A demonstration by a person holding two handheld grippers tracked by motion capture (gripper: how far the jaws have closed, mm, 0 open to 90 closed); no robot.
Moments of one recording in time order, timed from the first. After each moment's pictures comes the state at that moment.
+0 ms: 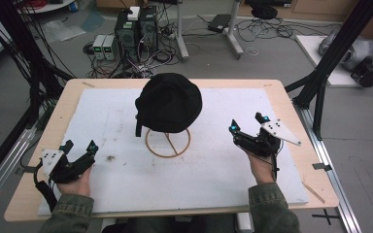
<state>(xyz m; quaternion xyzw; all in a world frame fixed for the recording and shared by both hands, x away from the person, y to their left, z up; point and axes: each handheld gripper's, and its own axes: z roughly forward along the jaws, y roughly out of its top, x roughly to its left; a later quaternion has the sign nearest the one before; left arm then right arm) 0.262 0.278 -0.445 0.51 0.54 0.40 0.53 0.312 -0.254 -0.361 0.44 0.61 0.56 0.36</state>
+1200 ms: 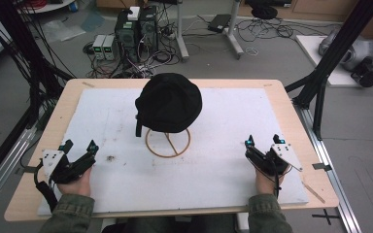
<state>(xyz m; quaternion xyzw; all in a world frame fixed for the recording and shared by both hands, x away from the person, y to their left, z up) 0.261 0.276 -0.444 0.50 0.54 0.41 0.53 0.292 -0.288 -0.431 0.52 0.54 0.49 0.44</state>
